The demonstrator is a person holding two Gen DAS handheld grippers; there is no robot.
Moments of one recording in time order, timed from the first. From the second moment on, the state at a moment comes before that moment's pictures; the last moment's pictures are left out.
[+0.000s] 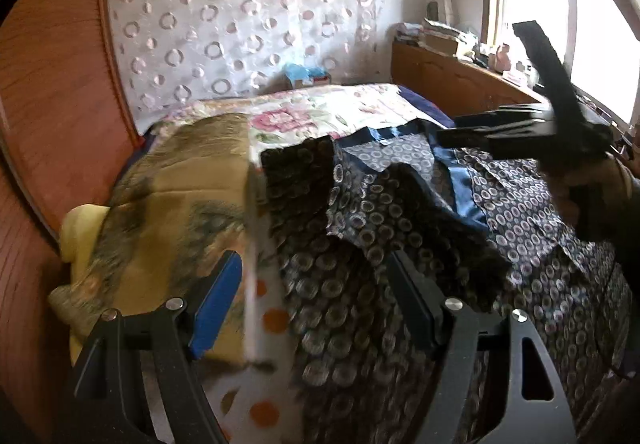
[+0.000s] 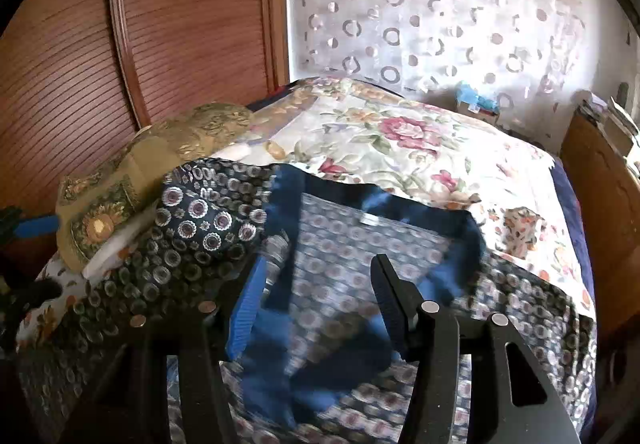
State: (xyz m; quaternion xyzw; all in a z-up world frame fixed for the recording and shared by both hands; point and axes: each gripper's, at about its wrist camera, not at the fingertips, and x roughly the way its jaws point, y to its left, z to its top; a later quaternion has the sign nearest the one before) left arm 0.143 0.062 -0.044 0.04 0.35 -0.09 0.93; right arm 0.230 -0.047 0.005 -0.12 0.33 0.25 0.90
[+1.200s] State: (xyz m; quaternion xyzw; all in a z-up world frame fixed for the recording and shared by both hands) left arm 0.230 0.147 -0.017 0.01 0.37 -0.01 0.93; right arm 0.246 -0.133 -0.044 -0.12 0.40 0.20 0.89
